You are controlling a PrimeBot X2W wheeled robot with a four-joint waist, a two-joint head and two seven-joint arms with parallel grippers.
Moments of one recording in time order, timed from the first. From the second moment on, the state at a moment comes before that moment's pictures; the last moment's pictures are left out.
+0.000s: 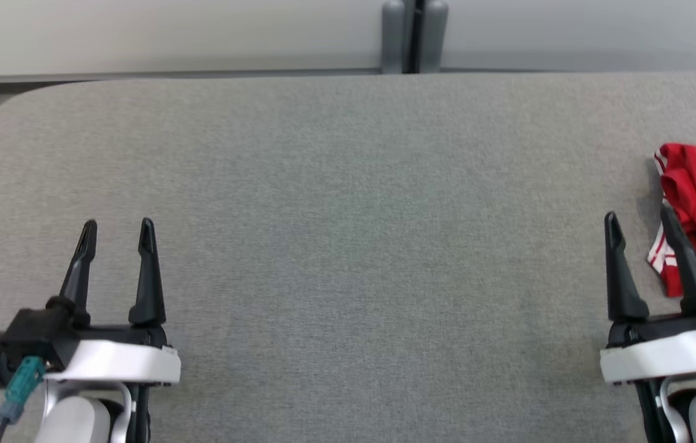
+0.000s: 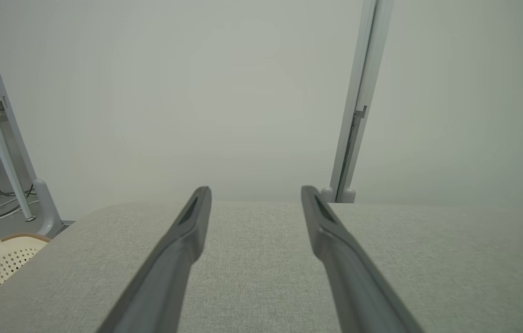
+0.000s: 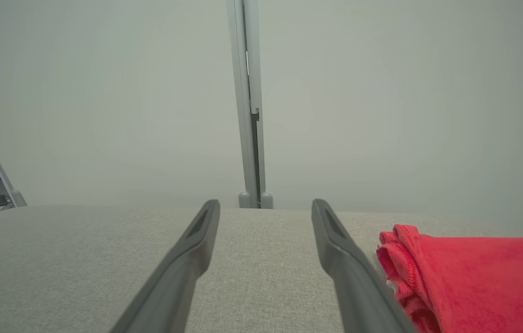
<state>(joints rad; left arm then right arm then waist) -0.14 0.21 -0.14 0.07 -0.35 0.10 -0.26 -0.12 -0.12 -0.01 0.00 0.16 0.13 -0.11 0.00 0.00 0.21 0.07</state>
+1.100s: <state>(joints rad) 0.08 0.21 -0.15 0.16 -0.26 0.01 -0.26 0.16 -0.11 -0.02 -0.08 0.18 0.13 -0.01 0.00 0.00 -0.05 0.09</state>
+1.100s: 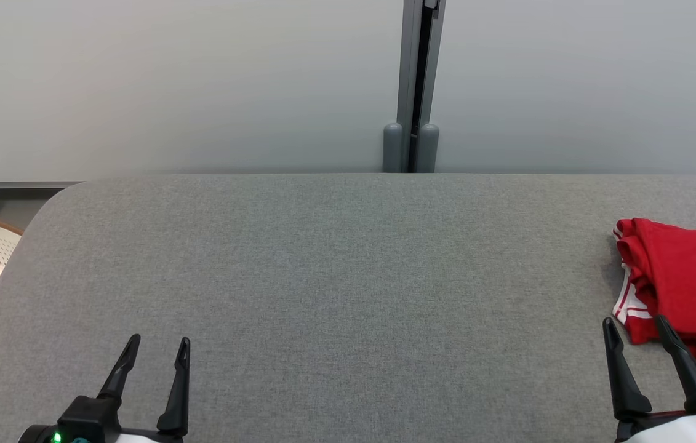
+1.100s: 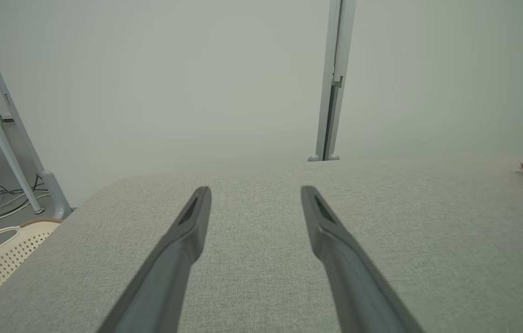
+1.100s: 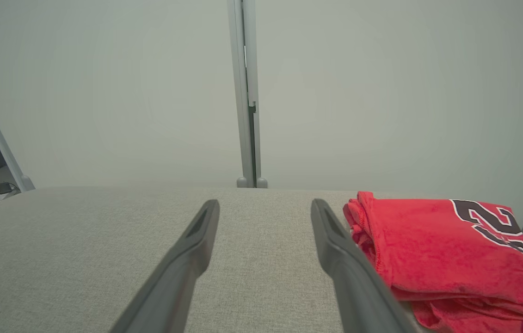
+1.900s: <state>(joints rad) 0.03 0.22 -0.17 0.20 -0.26 0.02 -0.26 0.16 -0.10 -0.05 -0.08 0.18 0.13 -0.01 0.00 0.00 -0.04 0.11</state>
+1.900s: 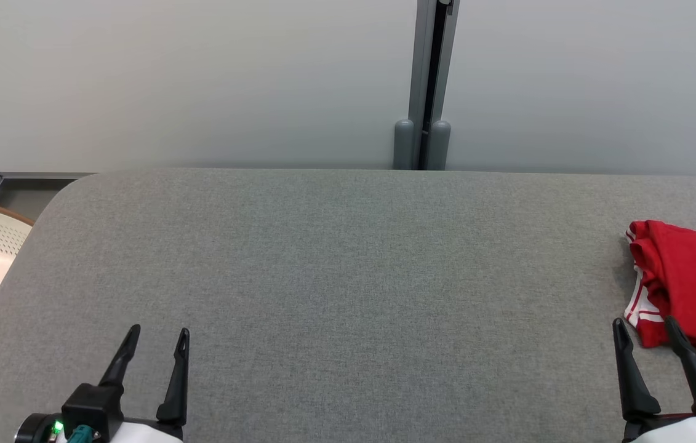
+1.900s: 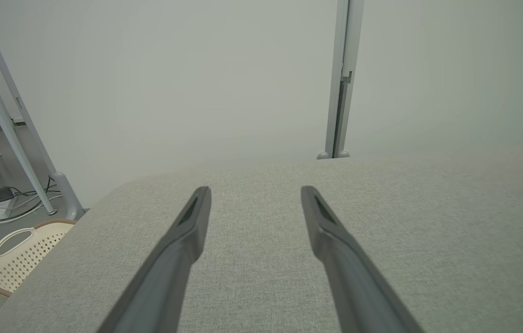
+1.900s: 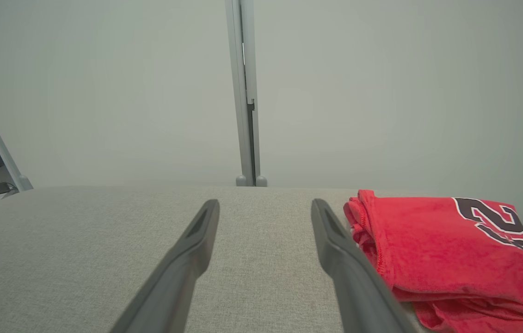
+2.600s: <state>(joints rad) 0.04 0.17 -0.12 0.24 -0.55 -0.01 -0.17 0.13 -0.08 -0.06 0.02 0.48 0.13 0.01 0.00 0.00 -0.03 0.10</state>
